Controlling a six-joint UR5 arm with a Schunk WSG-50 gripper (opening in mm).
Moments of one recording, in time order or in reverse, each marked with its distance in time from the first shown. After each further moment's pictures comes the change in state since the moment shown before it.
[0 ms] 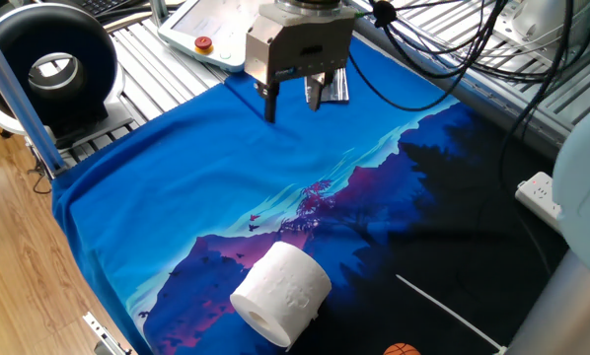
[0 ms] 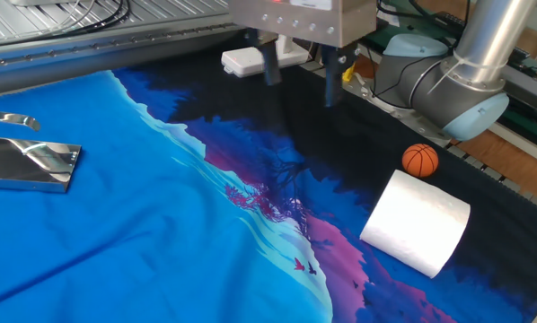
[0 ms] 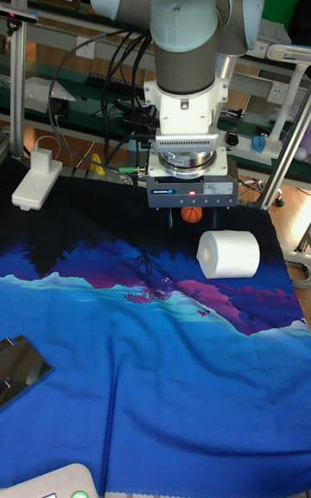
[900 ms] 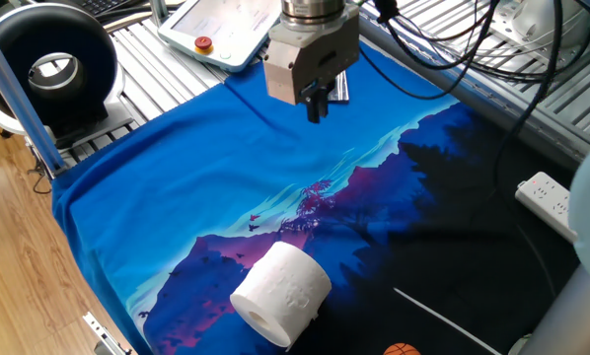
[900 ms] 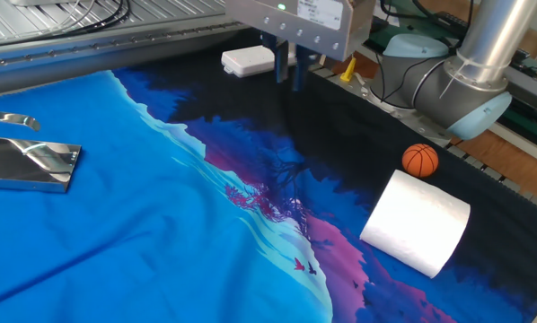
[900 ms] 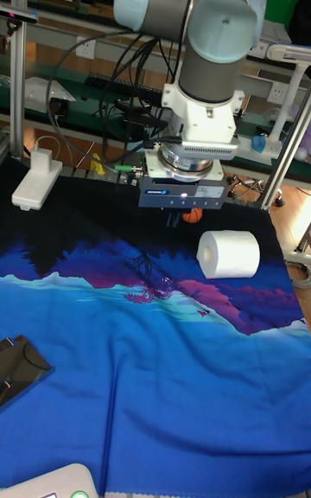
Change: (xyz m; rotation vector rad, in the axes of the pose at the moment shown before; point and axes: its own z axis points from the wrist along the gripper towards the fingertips) arm -0.004 -0.043 0.005 0.240 -0.013 -0.160
